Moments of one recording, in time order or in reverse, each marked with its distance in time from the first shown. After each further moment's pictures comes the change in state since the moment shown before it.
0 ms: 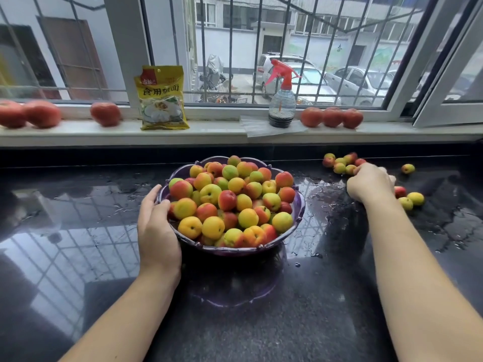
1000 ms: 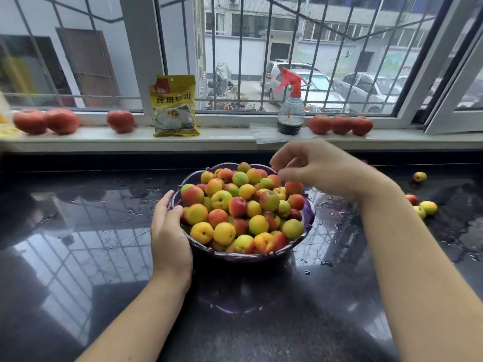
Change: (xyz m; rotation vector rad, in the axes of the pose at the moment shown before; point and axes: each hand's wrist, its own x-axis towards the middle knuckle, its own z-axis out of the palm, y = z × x) left_hand -0.001 0.002 -0.001 0.021 -0.006 -0.027; right_hand -0.115 -0.089 -0.077 0.494 -0.504 -0.885
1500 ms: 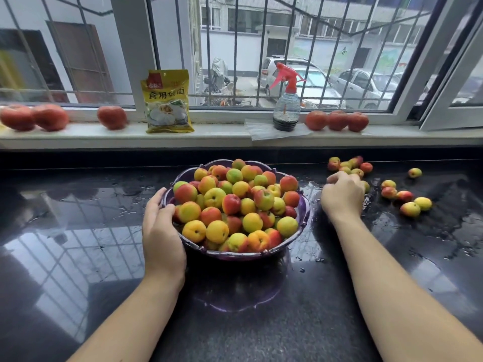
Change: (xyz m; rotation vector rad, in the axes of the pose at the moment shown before) left_hand -0.003 0.002 0.002 0.003 -0.002 -0.007; right_hand 0.024 0.166 0.040 -0.276 0.793 0.575
